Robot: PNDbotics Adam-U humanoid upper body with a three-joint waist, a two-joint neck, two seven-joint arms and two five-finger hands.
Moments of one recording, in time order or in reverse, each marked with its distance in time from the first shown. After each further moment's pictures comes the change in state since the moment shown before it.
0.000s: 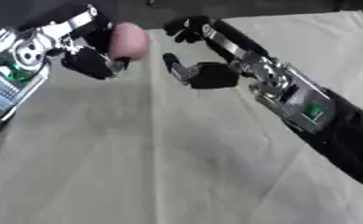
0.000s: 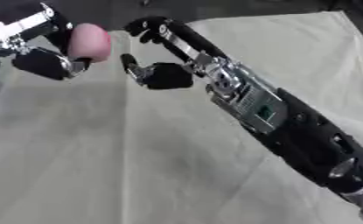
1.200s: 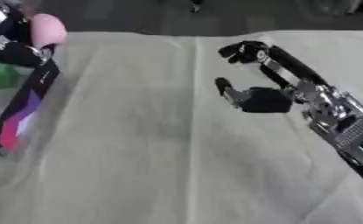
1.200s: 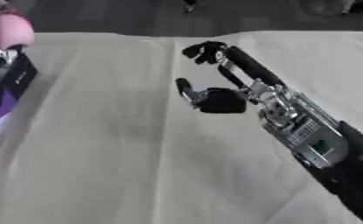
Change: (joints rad) left arm 0.195 0.316 0.224 0.088 -0.014 -0.025 0.189; right arm 0.037 -0.010 0.002 0.006 0.061 -0.029 0.030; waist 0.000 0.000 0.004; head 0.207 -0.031
